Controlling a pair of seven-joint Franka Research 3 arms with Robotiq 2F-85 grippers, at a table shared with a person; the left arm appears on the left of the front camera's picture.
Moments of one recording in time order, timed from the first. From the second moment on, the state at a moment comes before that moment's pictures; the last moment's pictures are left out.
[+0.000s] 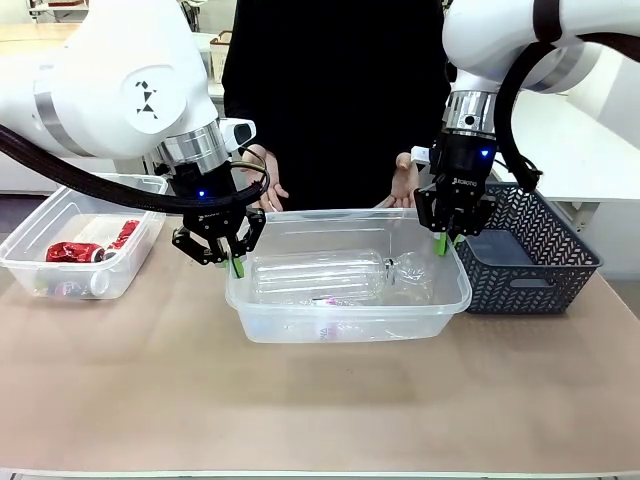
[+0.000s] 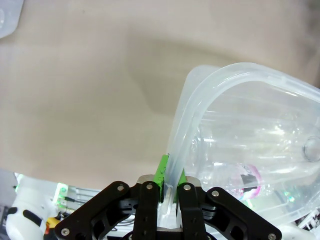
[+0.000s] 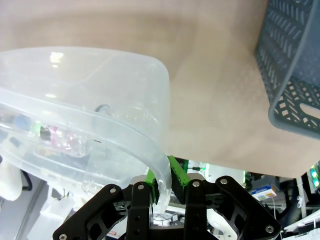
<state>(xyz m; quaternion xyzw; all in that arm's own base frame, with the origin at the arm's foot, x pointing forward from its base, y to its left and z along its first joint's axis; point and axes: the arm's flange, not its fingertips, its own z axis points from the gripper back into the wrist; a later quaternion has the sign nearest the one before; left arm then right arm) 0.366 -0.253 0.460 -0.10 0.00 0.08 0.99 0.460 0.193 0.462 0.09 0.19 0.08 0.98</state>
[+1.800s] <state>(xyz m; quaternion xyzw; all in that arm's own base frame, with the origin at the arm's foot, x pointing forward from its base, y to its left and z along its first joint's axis) 0.515 -0.249 0.454 -0.09 -0.01 0.04 0.99 0.609 0.210 0.462 0.06 0.21 0.11 0.97</state>
